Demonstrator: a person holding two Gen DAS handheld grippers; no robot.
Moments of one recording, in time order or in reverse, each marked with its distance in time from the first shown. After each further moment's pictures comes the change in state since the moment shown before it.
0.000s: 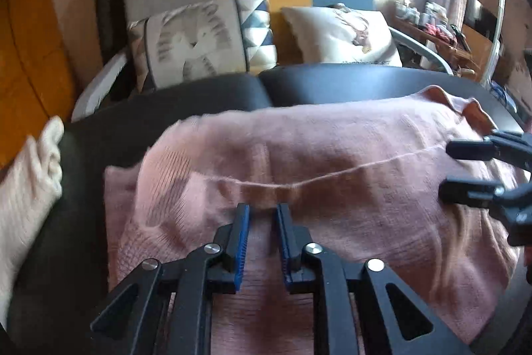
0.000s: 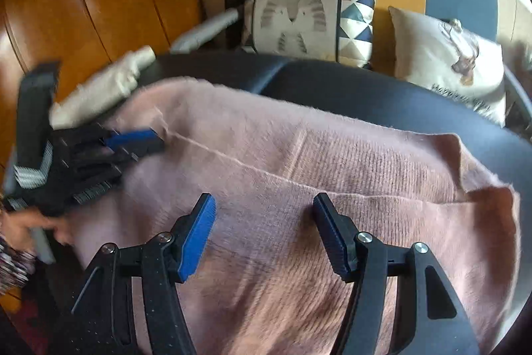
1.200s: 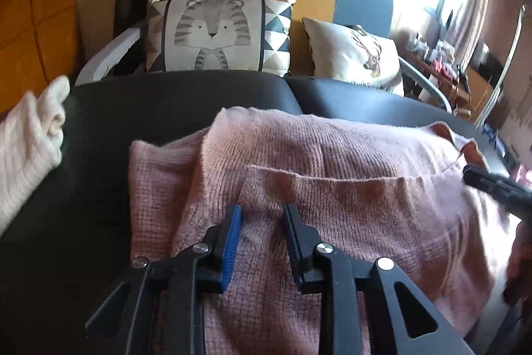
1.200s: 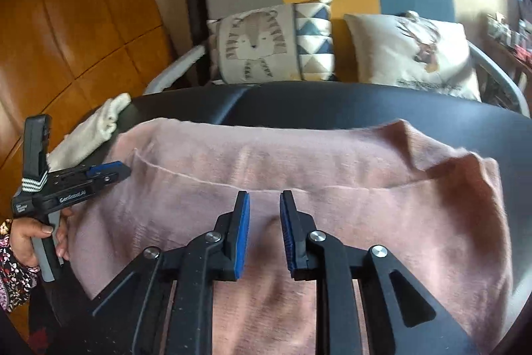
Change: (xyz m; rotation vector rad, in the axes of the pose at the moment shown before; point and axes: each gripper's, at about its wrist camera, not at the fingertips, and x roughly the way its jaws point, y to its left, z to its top) left arm 0.001 0.047 -0.017 -0.102 -0.007 -0.059; right arm -0.026 -0.046 -0.026 0.214 -0.126 -0.062
